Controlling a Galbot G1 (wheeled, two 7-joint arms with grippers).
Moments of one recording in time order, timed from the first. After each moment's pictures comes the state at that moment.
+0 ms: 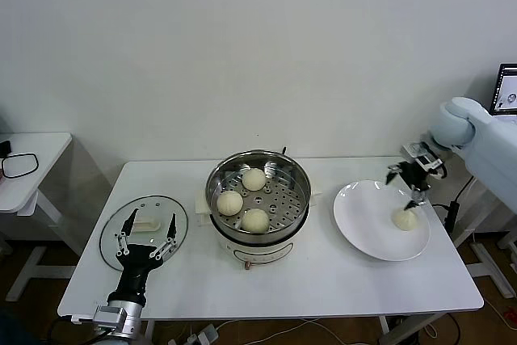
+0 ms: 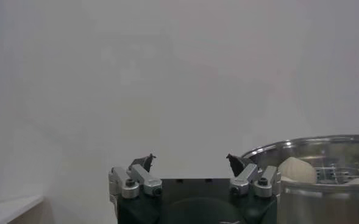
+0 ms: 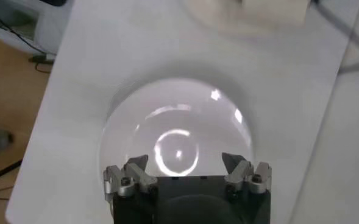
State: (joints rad) left arm 1.59 -1.55 -0.66 -2.11 0.08 -0.12 0.14; right arm 0.15 0.66 -0.69 1.07 -0.24 0.08 -1.38
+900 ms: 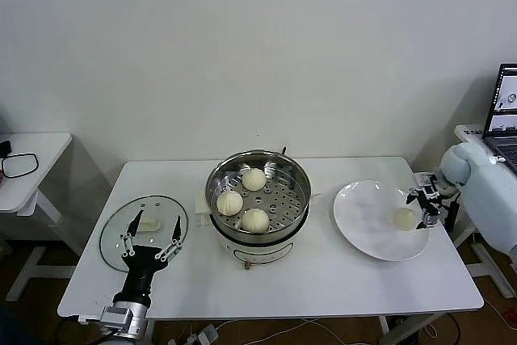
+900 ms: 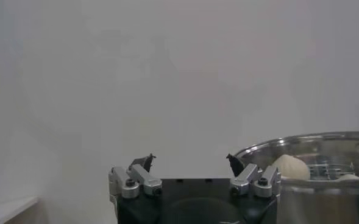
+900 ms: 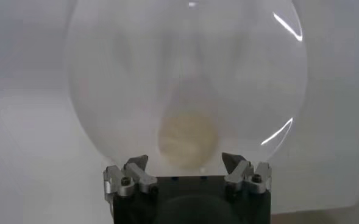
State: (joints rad) left arm 1.59 -1.56 -0.65 -2.09 0.11 -0.13 0.14; right arm -0.12 0.83 -0.29 0.73 -0.55 0.15 -1.22
